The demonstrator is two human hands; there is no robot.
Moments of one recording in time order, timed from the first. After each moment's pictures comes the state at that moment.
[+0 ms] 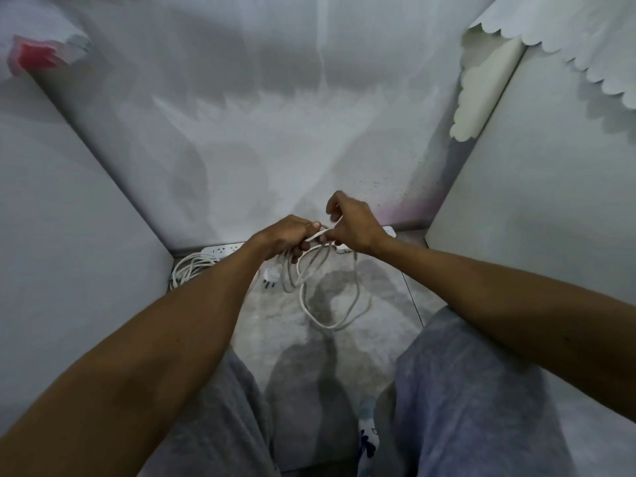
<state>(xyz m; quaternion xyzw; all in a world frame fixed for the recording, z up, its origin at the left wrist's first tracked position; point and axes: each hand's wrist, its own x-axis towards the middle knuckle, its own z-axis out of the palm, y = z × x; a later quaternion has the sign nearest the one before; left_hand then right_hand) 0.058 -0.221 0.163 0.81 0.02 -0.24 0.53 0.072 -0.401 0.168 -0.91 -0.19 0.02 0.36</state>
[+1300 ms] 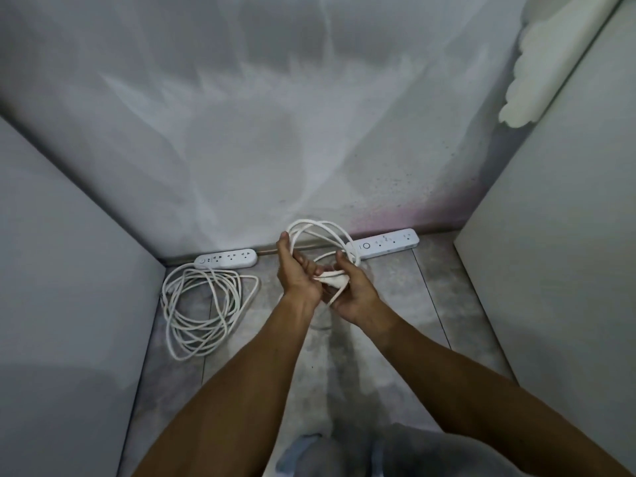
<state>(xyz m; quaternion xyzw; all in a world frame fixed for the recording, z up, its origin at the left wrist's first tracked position) 0.096 -0.272 0.063 0.29 0.38 0.05 0.88 0.090 -0.365 0.034 -0.27 0.25 0.29 0.88</state>
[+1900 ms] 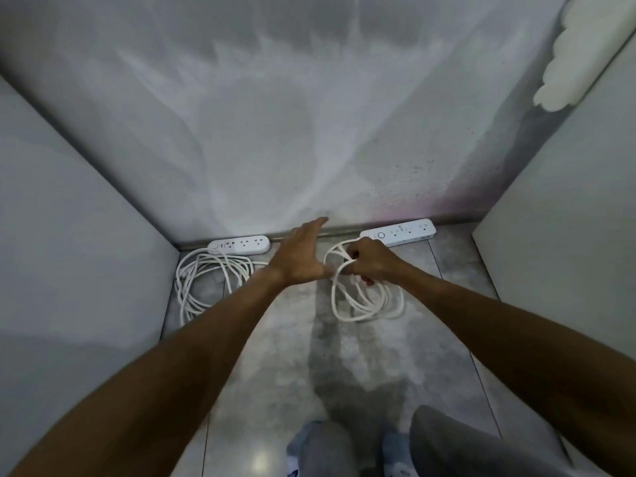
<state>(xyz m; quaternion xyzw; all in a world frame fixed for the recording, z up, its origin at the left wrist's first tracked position) 0.104 -0.199 0.049 0.94 -0.06 -0.11 0.31 0.141 -0.392 0.025 -0.88 -0.11 0.24 0.39</state>
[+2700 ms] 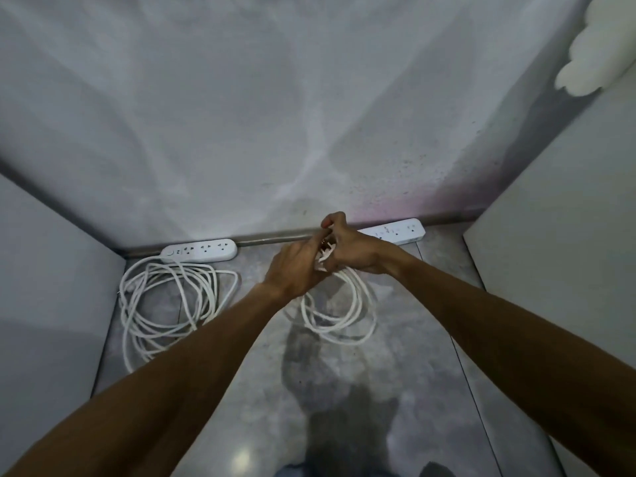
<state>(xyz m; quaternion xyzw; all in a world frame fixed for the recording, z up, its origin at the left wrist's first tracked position) 0.153 -0.237 -0.030 0.96 -0.12 0.00 0.24 0.204 -0.391 0.004 -0.80 -0.11 0.35 0.47</state>
